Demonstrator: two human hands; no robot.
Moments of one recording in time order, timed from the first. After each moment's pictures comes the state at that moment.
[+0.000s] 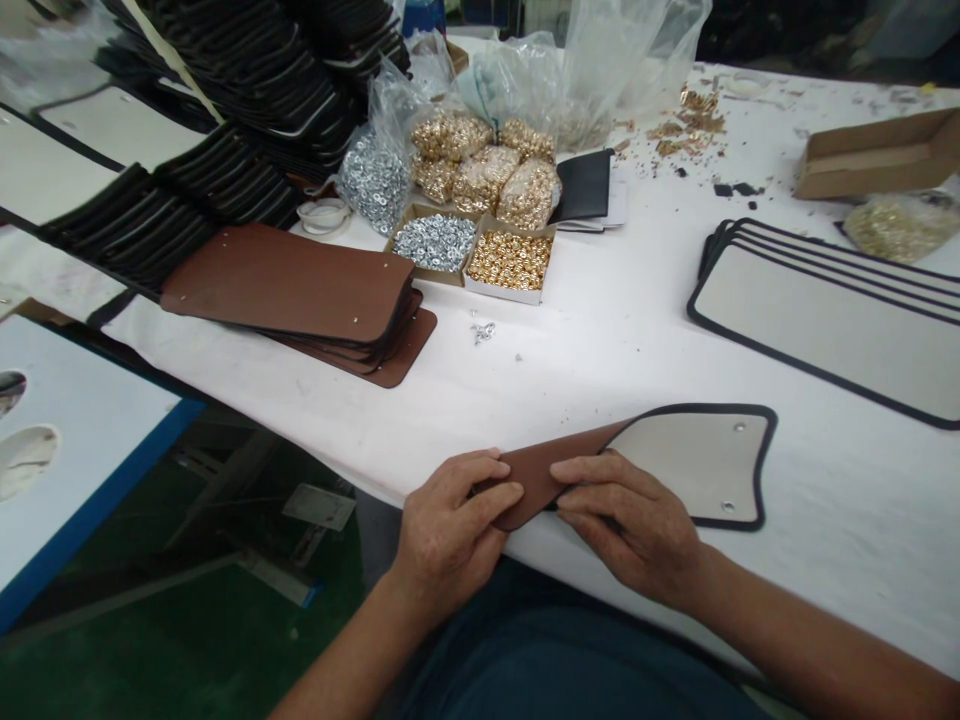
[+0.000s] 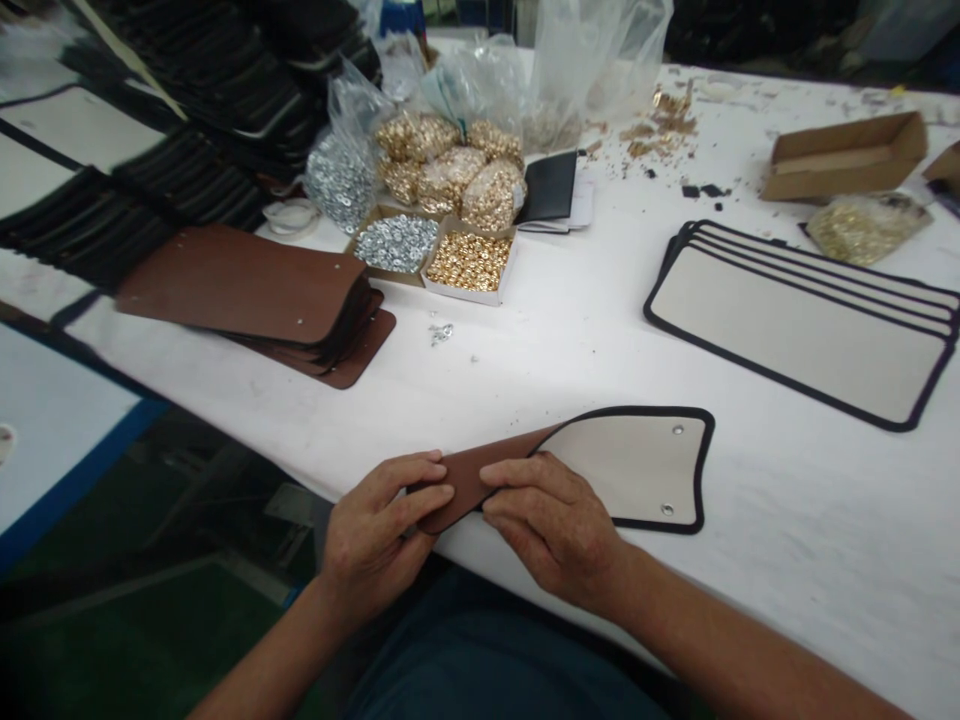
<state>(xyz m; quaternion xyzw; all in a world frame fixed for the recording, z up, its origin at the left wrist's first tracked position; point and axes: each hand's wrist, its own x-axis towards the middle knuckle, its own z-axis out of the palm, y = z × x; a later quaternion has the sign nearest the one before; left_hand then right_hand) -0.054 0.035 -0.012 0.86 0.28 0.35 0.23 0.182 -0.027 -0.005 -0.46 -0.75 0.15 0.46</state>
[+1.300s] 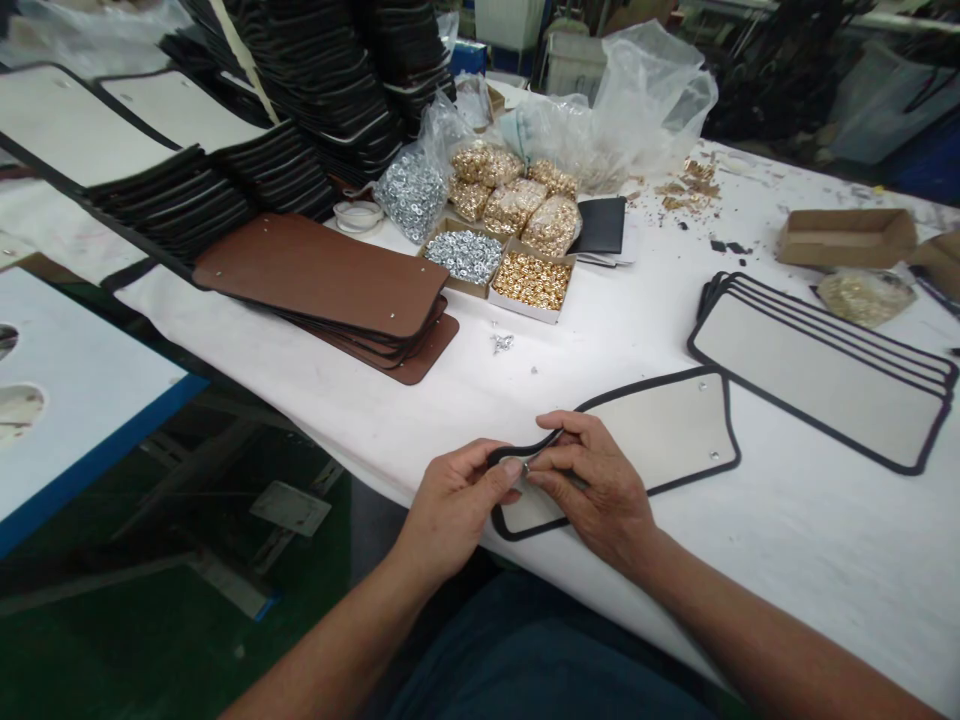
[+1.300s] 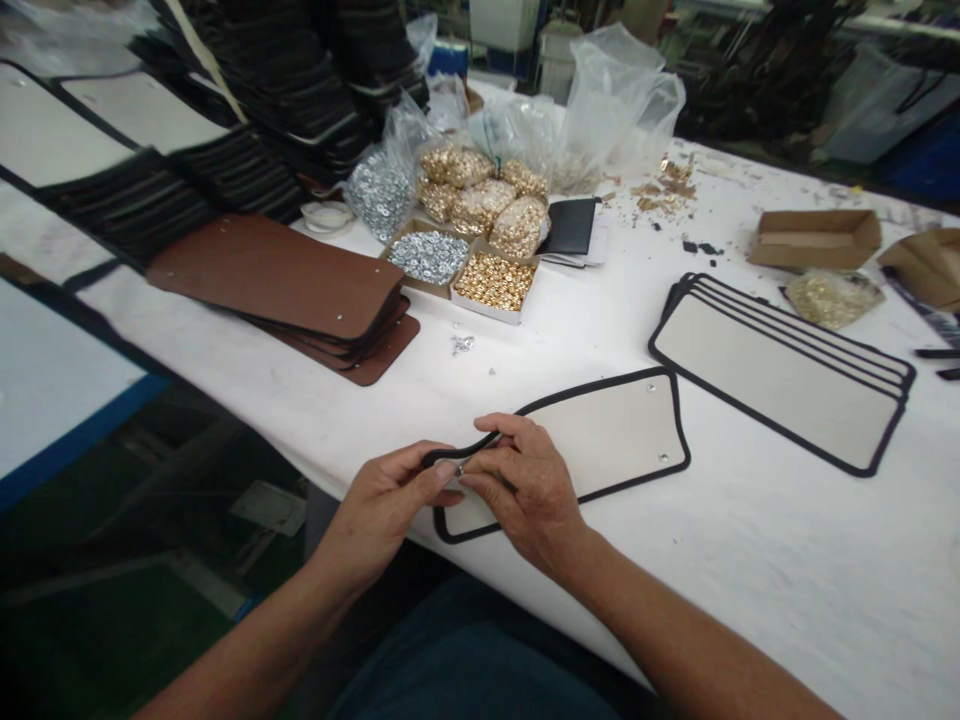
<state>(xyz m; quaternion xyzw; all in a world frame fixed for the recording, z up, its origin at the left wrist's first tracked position) -0.042 0.048 0.010 0.46 0.41 0.30 0.72 0.146 0.009 -0.004 -0.52 -0.71 0.18 0.44</state>
